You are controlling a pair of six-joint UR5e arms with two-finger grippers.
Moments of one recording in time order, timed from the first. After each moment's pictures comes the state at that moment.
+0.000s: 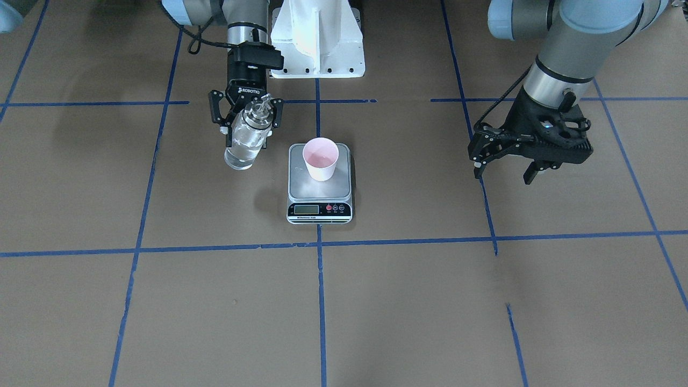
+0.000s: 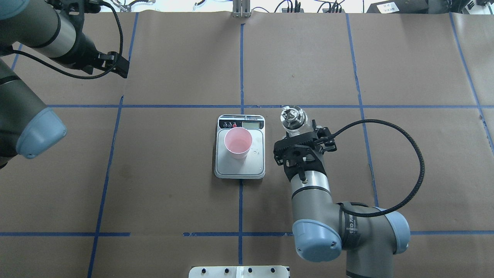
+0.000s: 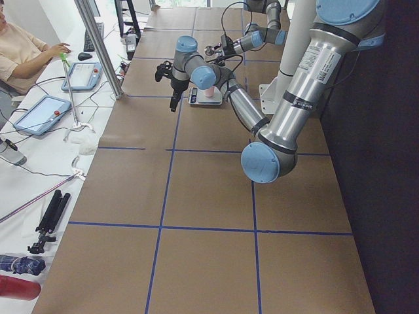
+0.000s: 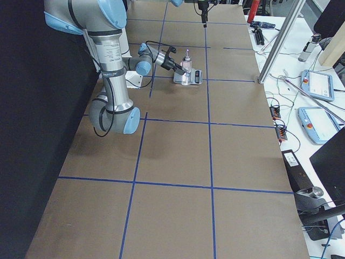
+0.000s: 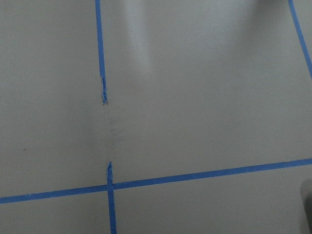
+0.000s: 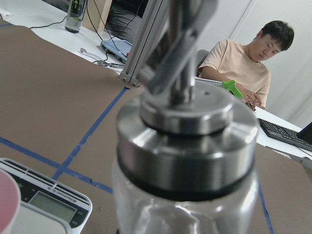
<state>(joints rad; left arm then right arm) -0.95 -2.01 -1.92 -1.56 -2.01 -0.72 0.15 -1.16 1.93 -1.53 0.61 1.01</state>
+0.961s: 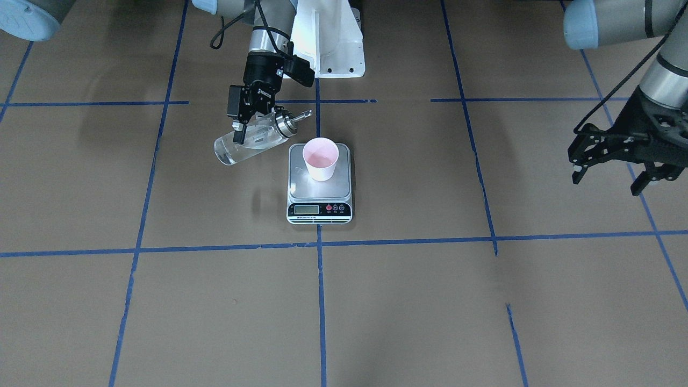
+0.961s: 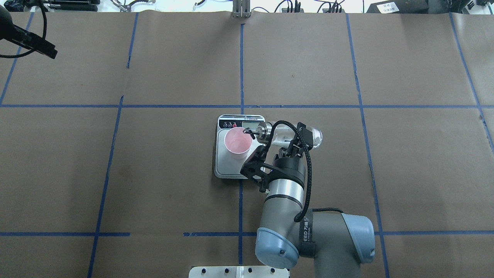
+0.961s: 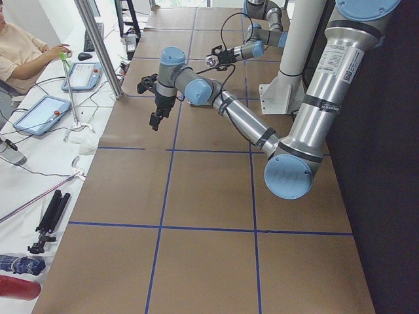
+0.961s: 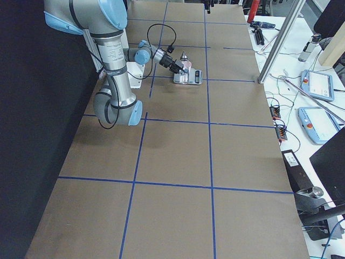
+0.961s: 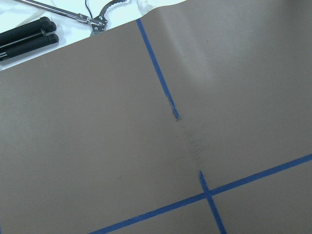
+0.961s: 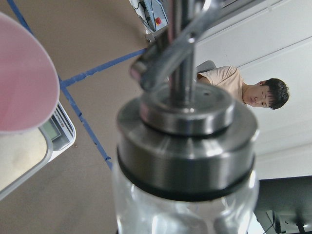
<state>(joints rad) -1.18 -1.88 -1.90 -1.58 -2.07 -0.33 0.14 -1.05 1.89 -1.94 0.55 0.66</state>
